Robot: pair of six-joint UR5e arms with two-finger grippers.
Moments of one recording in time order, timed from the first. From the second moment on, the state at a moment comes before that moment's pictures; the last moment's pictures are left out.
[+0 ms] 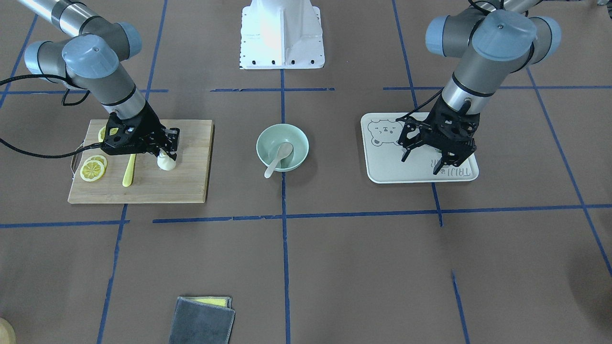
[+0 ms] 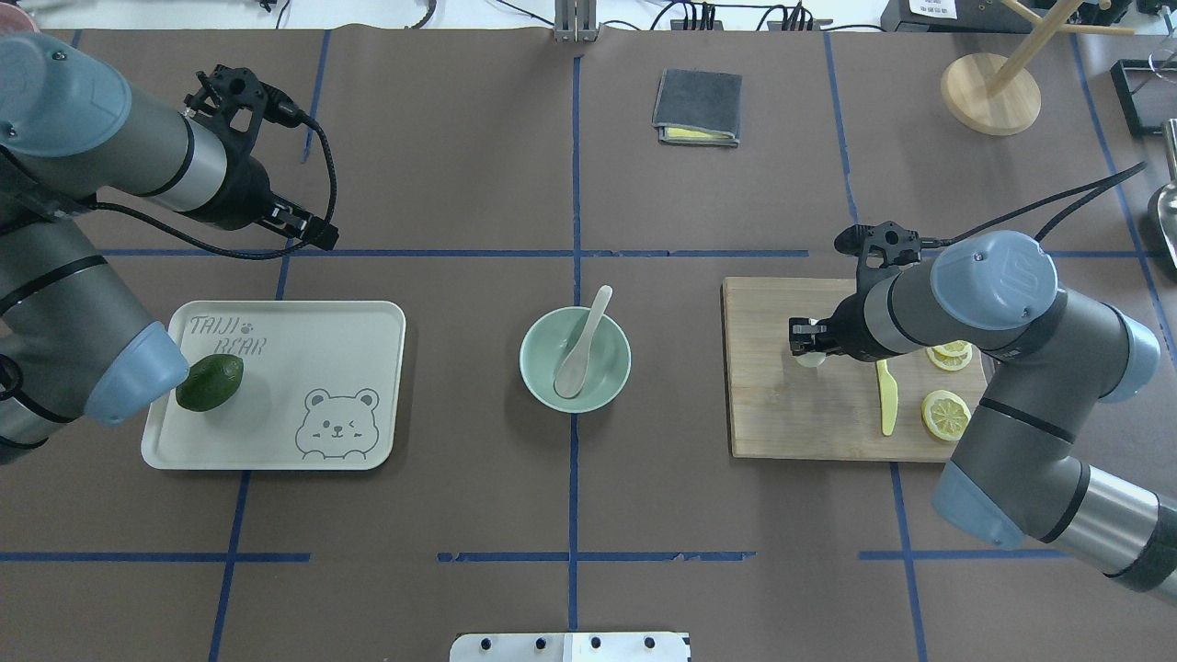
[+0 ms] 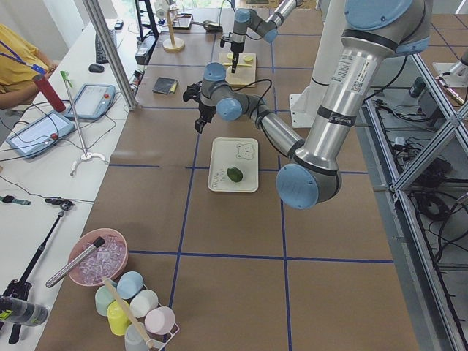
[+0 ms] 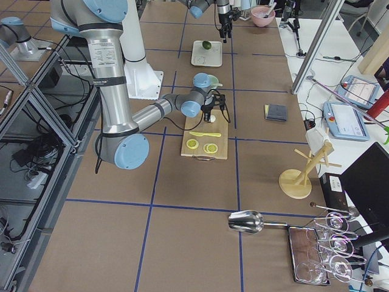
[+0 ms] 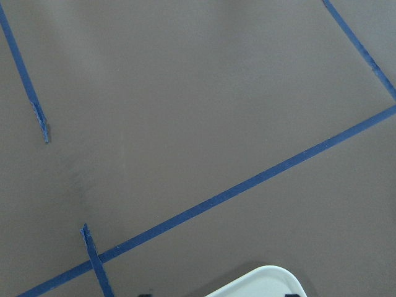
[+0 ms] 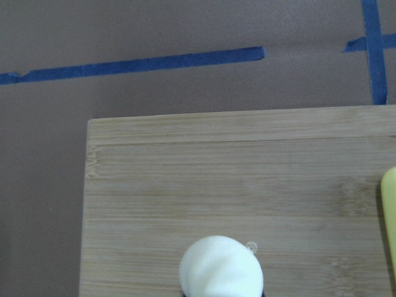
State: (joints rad) left arm -0.85 -1.95 -1.83 -1.82 -2.01 -0.57; right arm 0.64 -1.38 1.80 -1.10 1.91 1.22
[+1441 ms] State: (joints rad) left arm -0.86 -1.84 -1.93 -1.82 -2.01 -0.57; right arm 0.45 -0.91 1.68 -1.32 1.70 1.64
